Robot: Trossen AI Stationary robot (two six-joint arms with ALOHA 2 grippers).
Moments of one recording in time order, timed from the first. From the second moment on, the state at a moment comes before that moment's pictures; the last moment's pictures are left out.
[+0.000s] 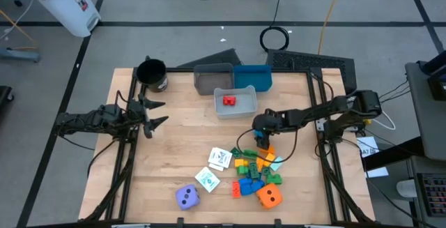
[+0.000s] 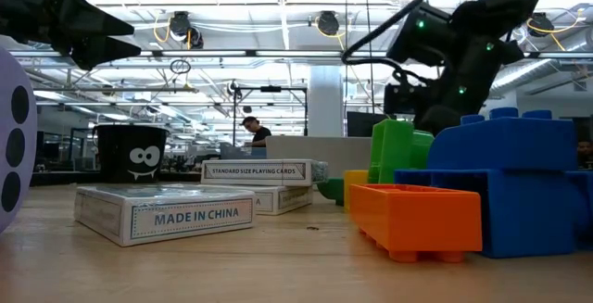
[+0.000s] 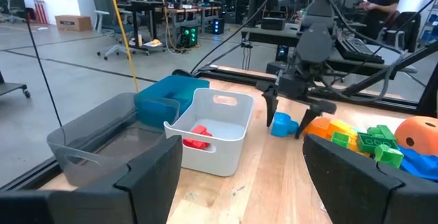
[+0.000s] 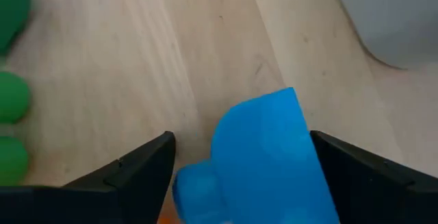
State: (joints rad) left arm -0.07 0.01 0.23 -0.29 -0.37 -0.10; right arm -0.03 1.54 0.67 -0.19 0.10 0.25
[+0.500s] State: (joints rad) left arm -0.07 0.01 0.23 -0.29 -0.36 -0.10; right arm -0.03 1.52 0.67 -0.23 0.10 0.24
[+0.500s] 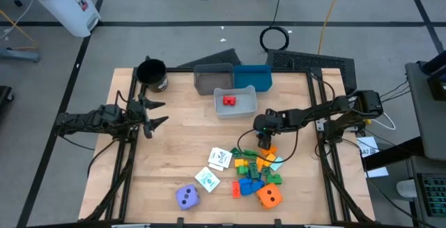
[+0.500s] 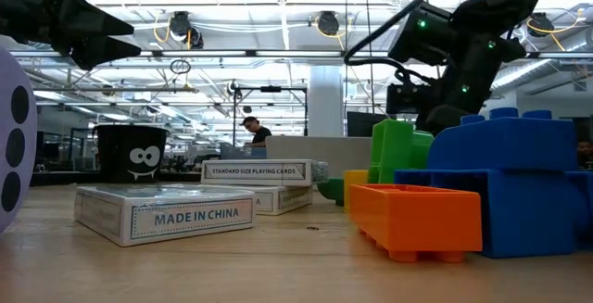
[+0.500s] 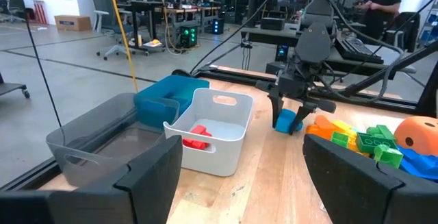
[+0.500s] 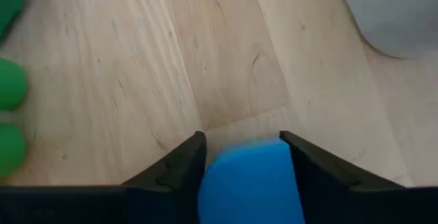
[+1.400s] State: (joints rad) left arm -0.07 0.01 0.23 -0.29 -0.36 -0.10; right arm -0.04 1.52 0.87 -0.20 0.10 0.12
